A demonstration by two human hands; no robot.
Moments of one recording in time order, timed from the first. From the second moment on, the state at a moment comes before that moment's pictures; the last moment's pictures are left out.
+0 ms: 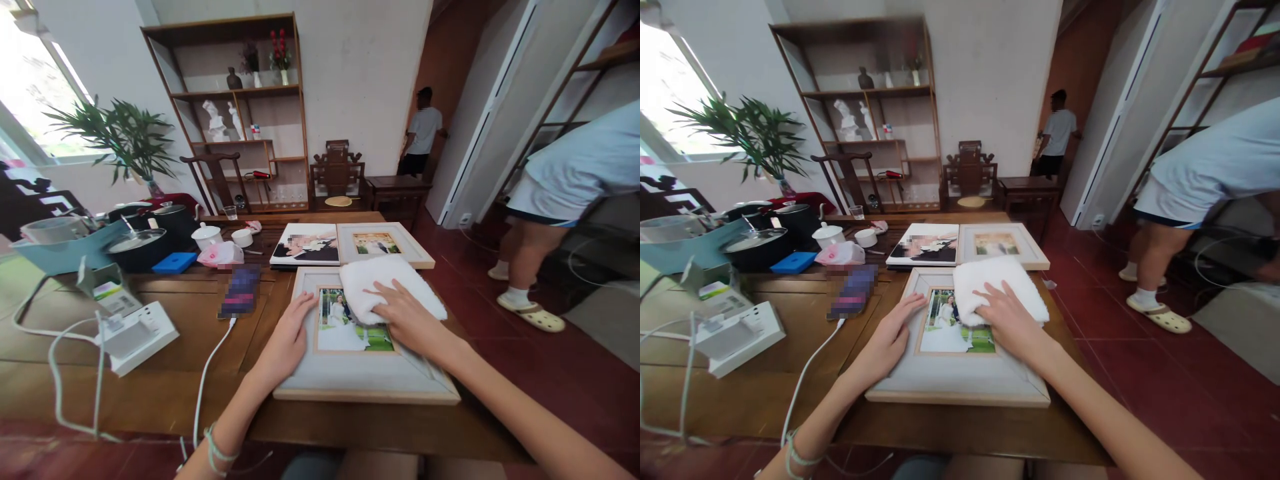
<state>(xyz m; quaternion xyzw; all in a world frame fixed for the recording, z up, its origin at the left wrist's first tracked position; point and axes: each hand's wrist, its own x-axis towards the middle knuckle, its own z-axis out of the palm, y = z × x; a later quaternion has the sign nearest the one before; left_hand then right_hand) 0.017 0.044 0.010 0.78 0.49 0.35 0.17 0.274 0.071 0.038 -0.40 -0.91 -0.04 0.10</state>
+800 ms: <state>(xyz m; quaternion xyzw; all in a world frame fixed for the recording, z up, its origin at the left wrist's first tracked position) 0.020 0.044 0.015 0.80 0.52 0.28 0.11 0.253 0.091 0.045 -0.44 -0.89 -0.02 0.10</state>
